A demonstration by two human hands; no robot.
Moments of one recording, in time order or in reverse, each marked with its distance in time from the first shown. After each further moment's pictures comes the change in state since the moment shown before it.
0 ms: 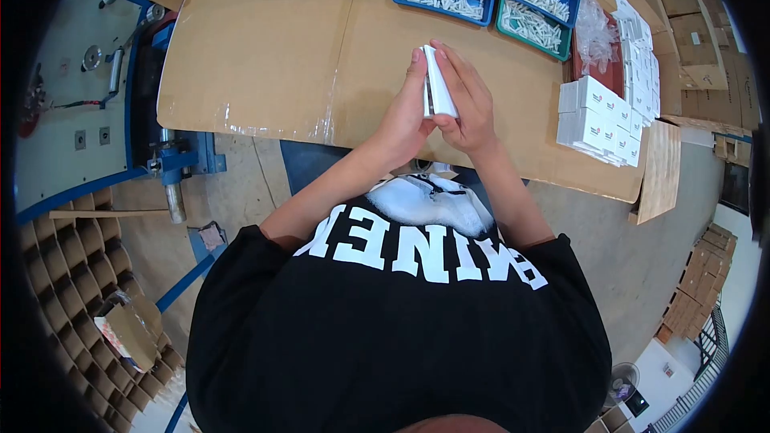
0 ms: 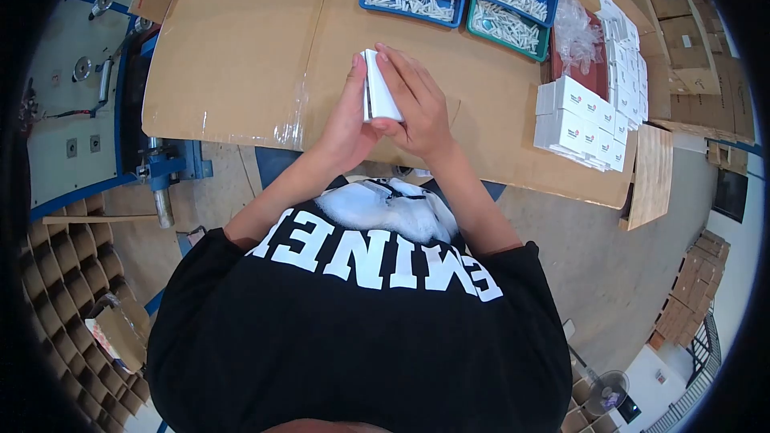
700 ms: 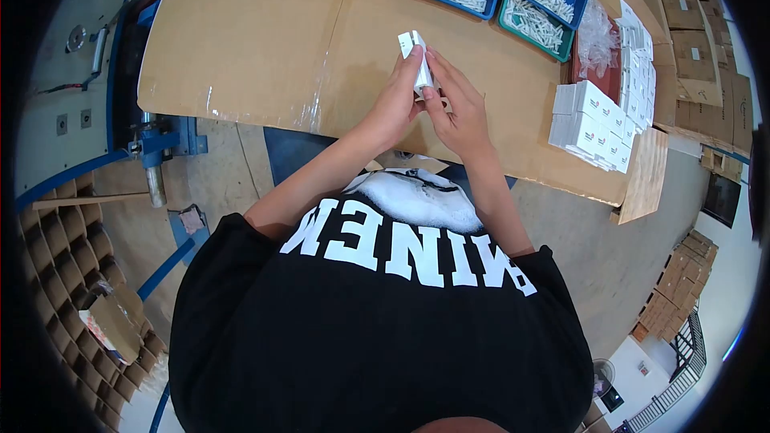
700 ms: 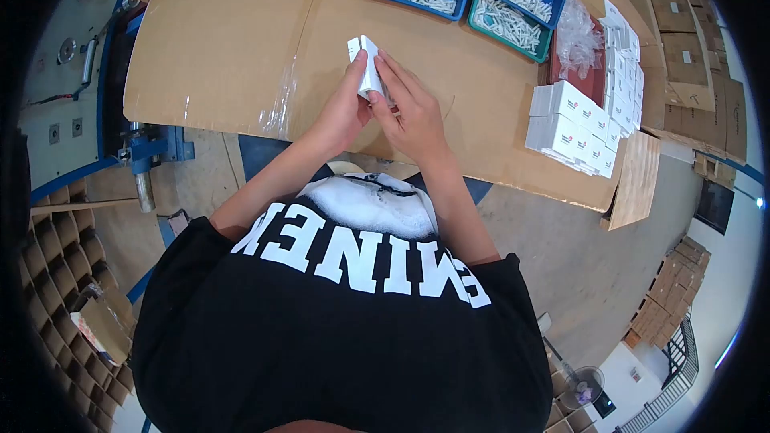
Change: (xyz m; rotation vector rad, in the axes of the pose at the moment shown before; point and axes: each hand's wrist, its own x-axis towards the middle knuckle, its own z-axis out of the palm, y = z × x) left_hand 0.034 -0.023 -0.039 0.059 0.080 0.000; right_hand -0.023 0.000 0.012 0.189 -0.186 0.508
